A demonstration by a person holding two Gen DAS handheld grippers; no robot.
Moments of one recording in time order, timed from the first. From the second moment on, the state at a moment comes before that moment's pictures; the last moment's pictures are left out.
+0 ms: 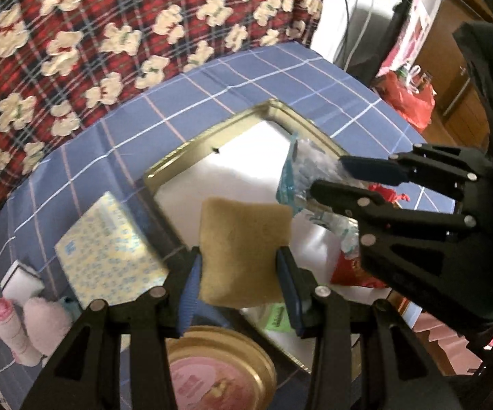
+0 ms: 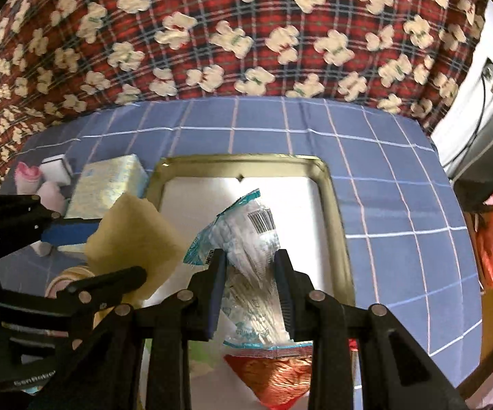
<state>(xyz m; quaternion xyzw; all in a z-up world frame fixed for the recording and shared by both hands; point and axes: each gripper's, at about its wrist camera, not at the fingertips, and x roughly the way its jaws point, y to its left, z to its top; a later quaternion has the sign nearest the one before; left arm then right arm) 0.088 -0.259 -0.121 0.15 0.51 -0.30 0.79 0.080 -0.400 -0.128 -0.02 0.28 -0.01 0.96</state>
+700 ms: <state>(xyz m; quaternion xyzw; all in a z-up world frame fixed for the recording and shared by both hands) 0.096 -0.247 -0.121 0.14 0.51 -0.26 0.81 0.079 -0.427 -0.129 0.02 0.28 -0.05 0.96</state>
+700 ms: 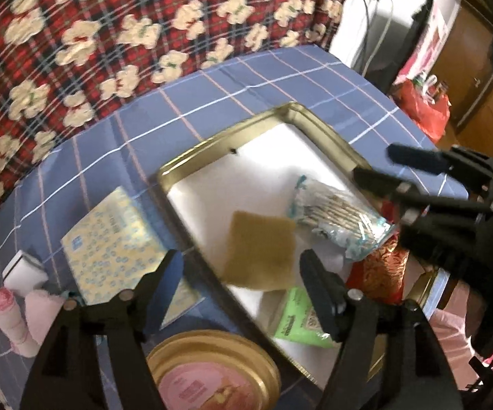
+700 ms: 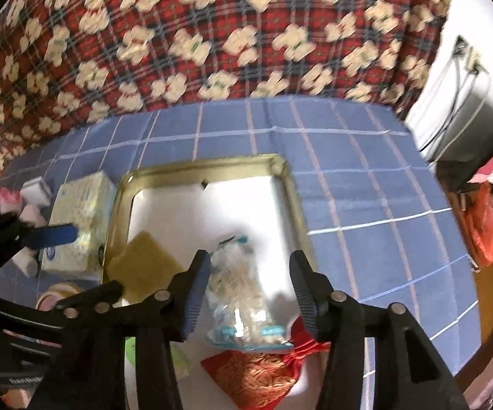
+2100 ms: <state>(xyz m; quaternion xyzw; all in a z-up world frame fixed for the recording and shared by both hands) 0.039 0.048 -0.147 -0.07 0.56 0.06 0.82 0.135 -0.144 -0.129 -0.24 0.28 0.23 0.90</state>
